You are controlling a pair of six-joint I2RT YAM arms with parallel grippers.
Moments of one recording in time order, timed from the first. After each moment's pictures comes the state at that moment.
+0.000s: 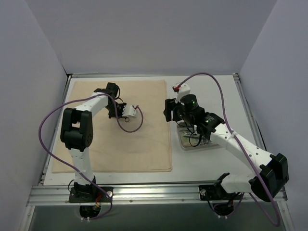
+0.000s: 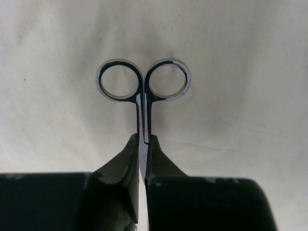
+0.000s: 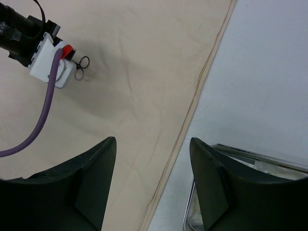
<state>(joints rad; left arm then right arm) -0.23 2.02 1.52 -0.85 0.28 1.51 0.68 1.28 1.05 -0.28 0.15 0.25</state>
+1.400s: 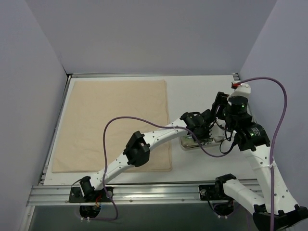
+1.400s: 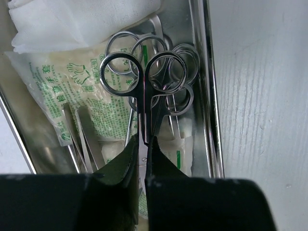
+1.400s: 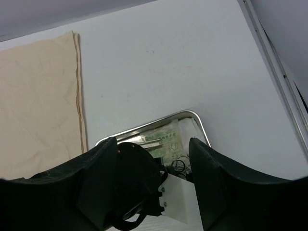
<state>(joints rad) -1.13 2.68 2.66 -0.97 0.11 0.50 0.27 0.91 1.11 -0.64 0.35 0.31</state>
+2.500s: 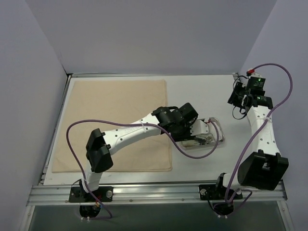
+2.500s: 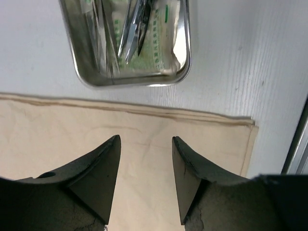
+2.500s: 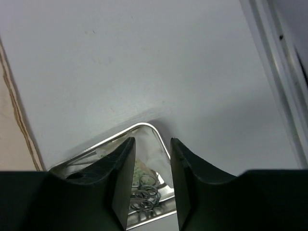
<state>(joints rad) -1.13 2.02 1.98 -0.96 -0.01 0.47 -0.22 1.37 1.30 -0.62 -0.05 0.19</state>
